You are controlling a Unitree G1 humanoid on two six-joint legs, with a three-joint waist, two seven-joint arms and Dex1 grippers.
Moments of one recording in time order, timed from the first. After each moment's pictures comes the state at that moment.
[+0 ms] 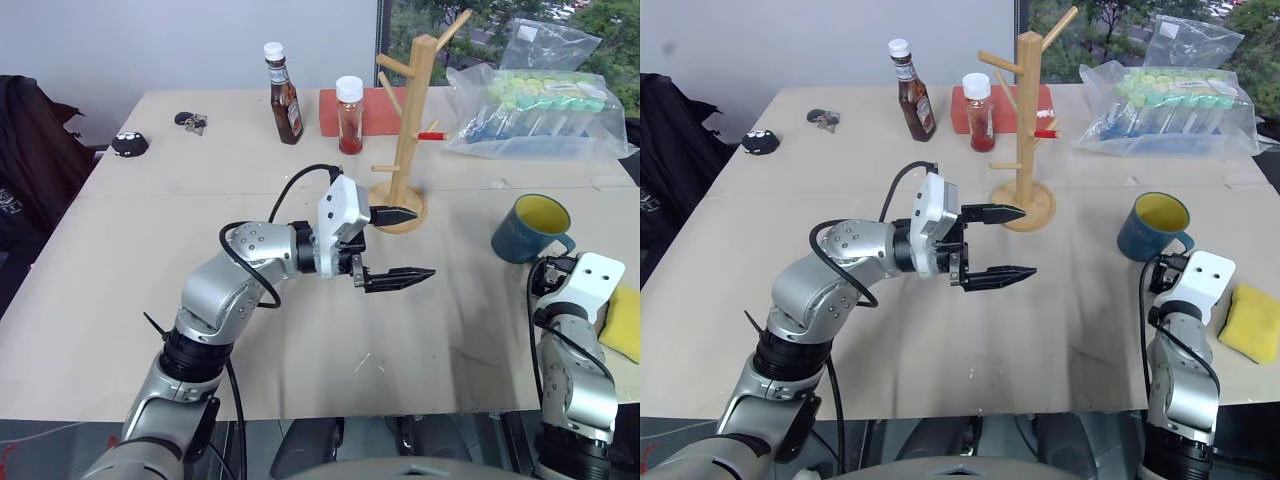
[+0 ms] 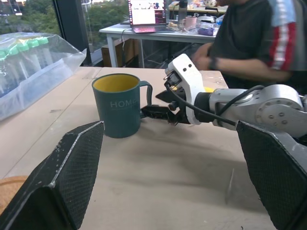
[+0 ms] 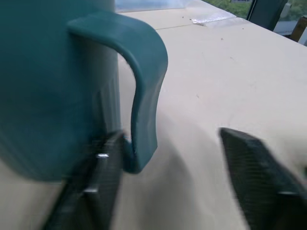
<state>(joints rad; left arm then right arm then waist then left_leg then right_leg) -0.54 0.45 -0.20 -0.40 -0.55 0.60 -0.91 -0.02 -0.08 -0.36 -0.29 0.10 0.42 -0.16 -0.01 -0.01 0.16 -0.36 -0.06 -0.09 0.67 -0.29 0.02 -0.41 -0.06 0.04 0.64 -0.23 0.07</state>
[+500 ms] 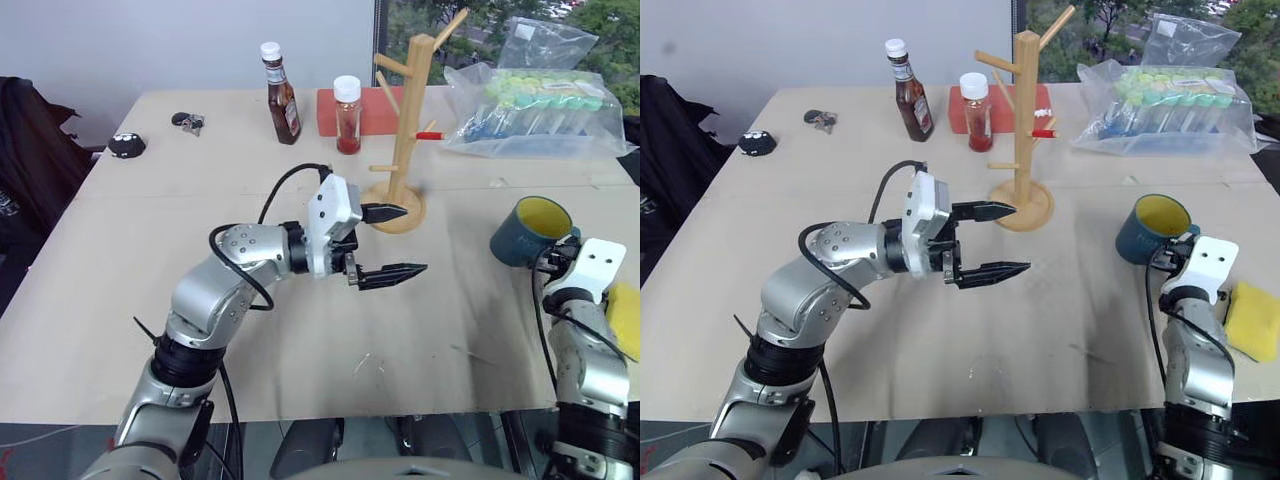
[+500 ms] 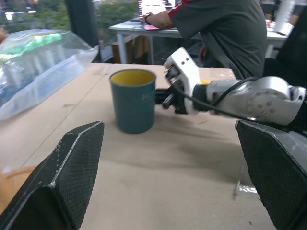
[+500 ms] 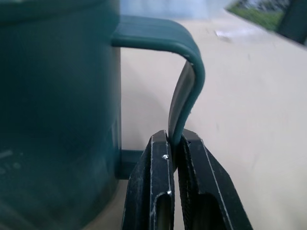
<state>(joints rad) -0.45 0.46 -0.14 -0.46 -0.56 0.59 -0.84 -0.10 -0.33 -0.35 -0.14 0.19 0.37 0.11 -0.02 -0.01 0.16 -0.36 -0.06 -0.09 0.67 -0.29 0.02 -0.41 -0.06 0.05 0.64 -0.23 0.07</state>
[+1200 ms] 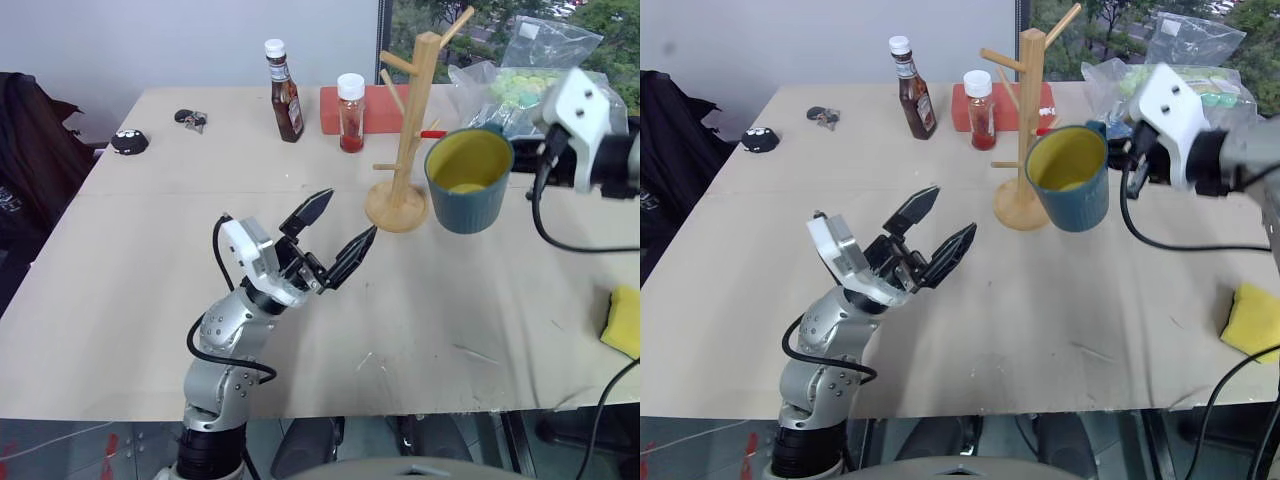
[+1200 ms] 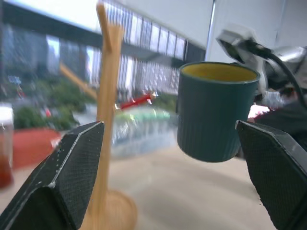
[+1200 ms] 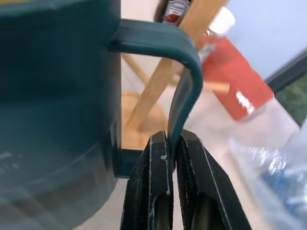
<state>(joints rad) -0.07 0.15 -0.03 -0.50 -0.49 0.07 -0.66 -0.91 -1.02 0.14 -0.15 0.37 0.74 1.02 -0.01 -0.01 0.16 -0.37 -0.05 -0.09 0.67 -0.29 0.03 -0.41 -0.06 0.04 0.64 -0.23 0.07</state>
